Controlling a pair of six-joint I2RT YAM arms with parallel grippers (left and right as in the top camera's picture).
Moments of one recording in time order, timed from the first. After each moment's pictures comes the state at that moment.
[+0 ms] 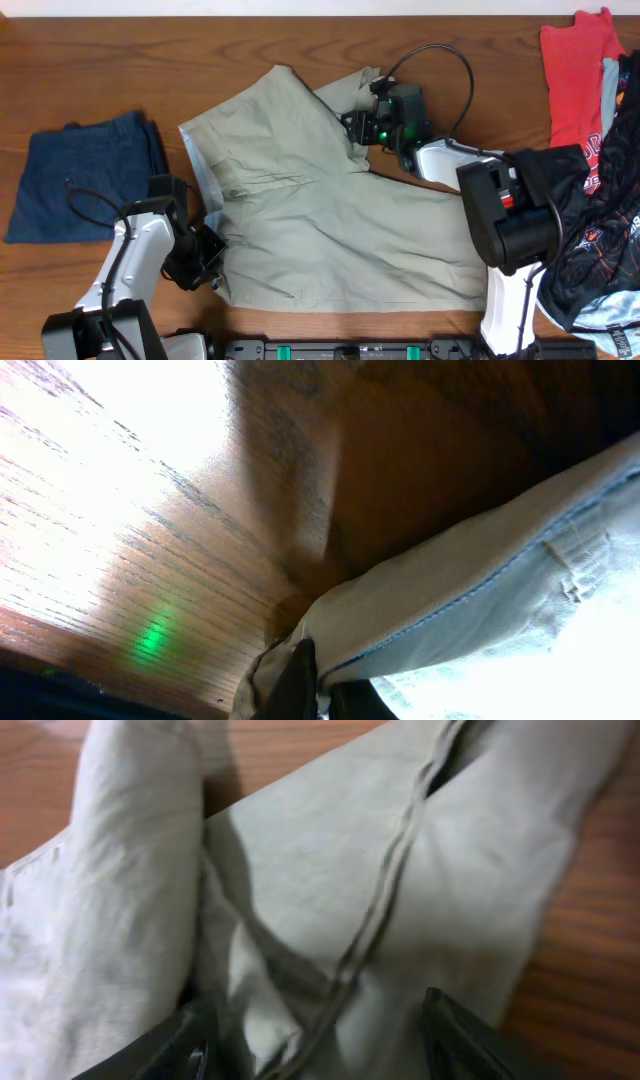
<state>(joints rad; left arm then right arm) 0.15 1.41 0.68 -1.00 0.21 -0.63 0.35 2.14 1.16 0.31 -0.33 0.40</state>
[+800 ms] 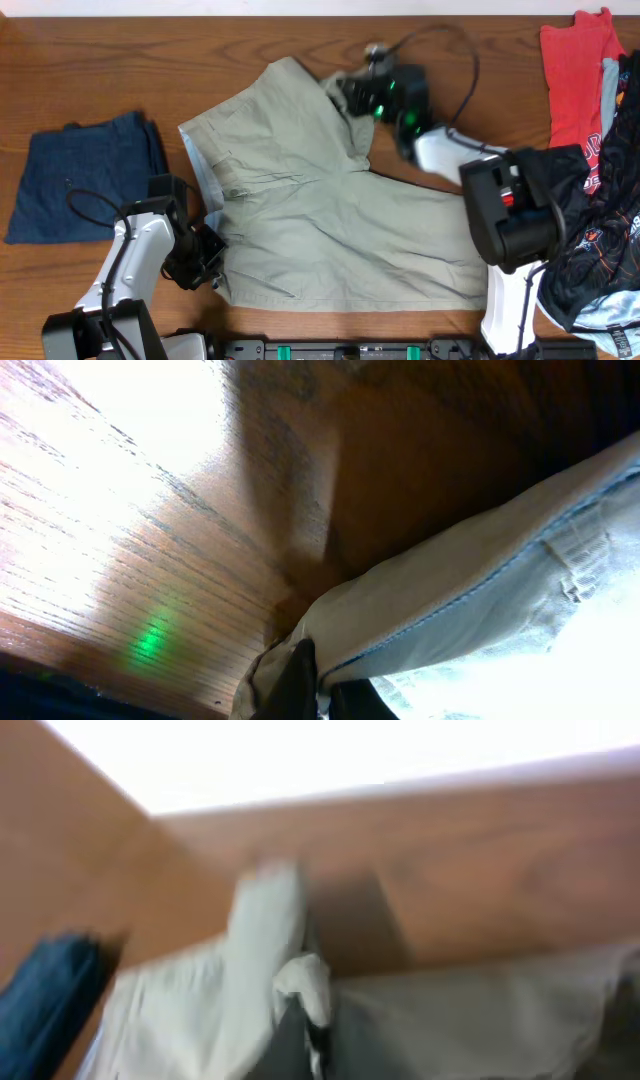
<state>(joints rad) 0.15 1.41 0.68 -1.00 0.21 -0.63 0.32 2.14 1.29 0.53 -0.41 0.45</state>
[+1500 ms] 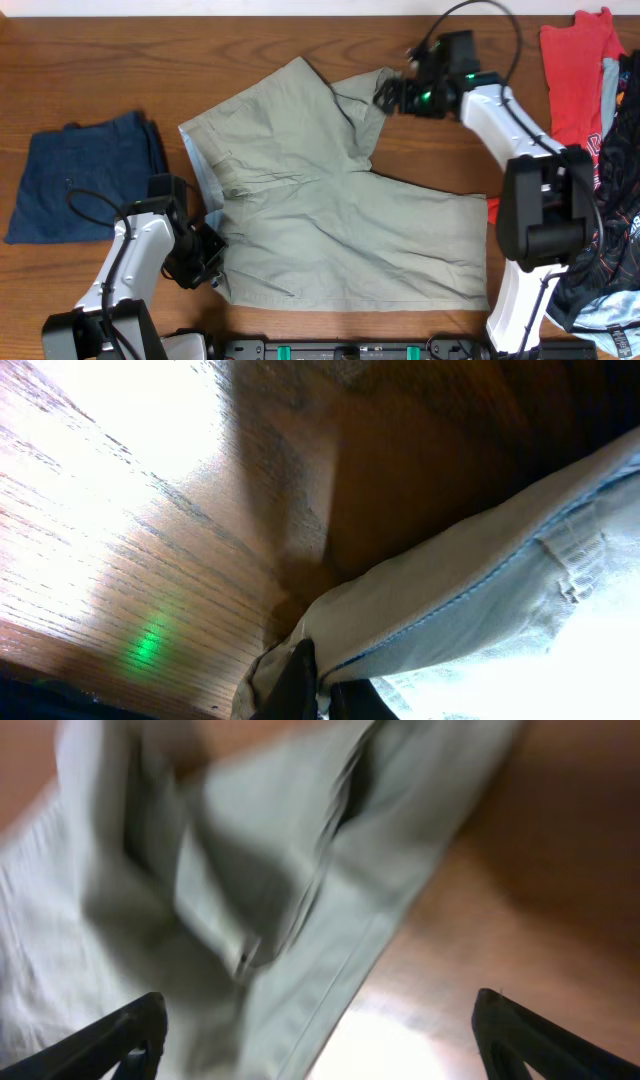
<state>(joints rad) 0.15 1.41 0.68 -0.99 0.21 -0.63 0.18 2.11 1.56 -0.52 -0.44 0.21</state>
